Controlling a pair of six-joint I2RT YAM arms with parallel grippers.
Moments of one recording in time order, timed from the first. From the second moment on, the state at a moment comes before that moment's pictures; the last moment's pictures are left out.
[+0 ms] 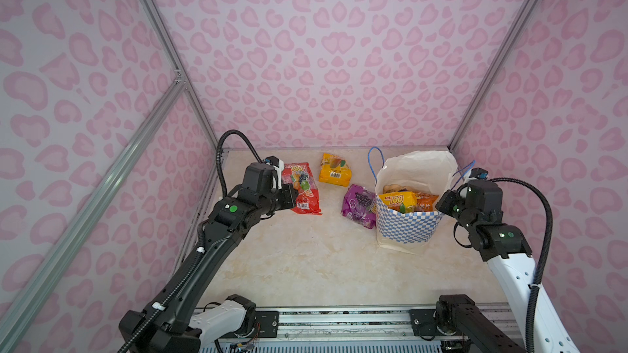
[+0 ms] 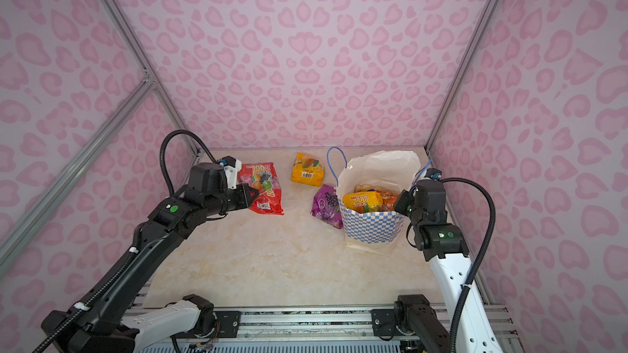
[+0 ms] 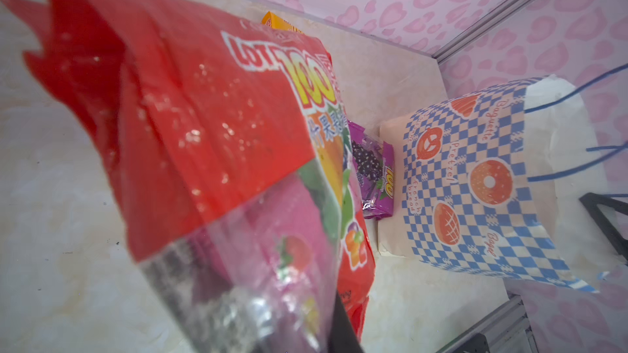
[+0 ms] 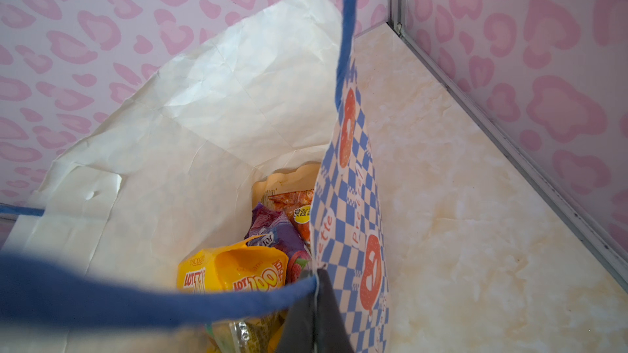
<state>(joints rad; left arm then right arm) -0.42 1.11 1.22 -0.75 0.16 -0.51 0.04 0.88 0.97 -0.67 0.10 0.45</state>
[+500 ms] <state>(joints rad) -0.51 1.01 1.35 -0.78 0.24 -0.53 0.04 0.87 1.01 -0.73 0.10 0.46</state>
